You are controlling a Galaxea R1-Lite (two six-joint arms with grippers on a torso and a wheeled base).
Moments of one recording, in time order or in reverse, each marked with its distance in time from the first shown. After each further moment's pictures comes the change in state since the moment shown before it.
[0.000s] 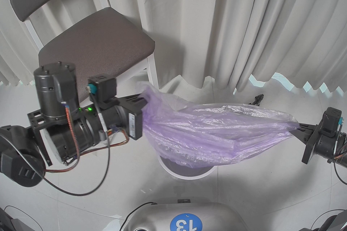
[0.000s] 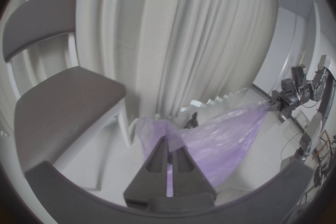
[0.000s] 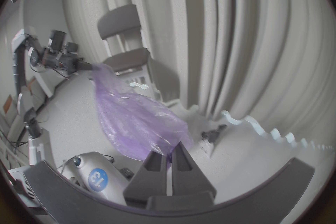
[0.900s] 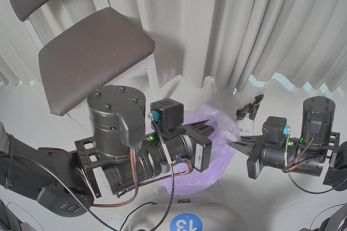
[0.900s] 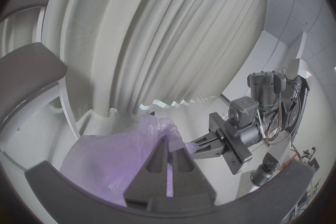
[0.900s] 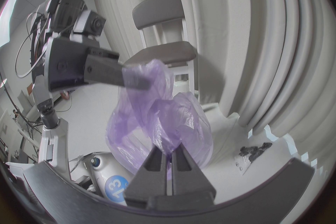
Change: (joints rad) left arm -0.245 0.146 -0.033 -0.111 -0.024 -0.199; right arm 0.327 0.321 -0.127 -0.084 -0.131 -0.020
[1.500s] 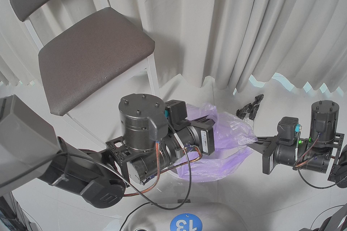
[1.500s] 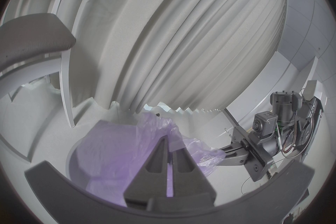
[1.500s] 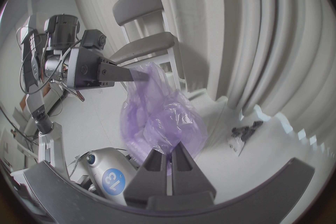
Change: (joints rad) left arm 0.067 0.216 -0.049 -0.207 -0.003 -0.162; right arm -0.149 -0.022 0.089 -0.010 0.056 0.106
